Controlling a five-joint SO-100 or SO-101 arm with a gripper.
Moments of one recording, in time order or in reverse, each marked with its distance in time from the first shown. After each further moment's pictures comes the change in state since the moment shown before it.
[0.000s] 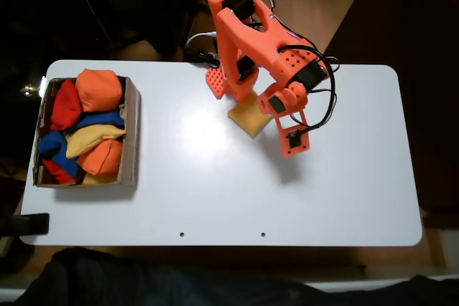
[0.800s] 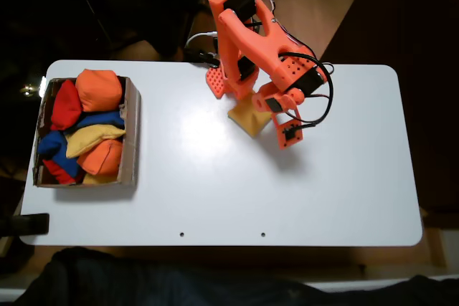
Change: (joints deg) arm -1.5 -1.4 7.2 0.8 -5.6
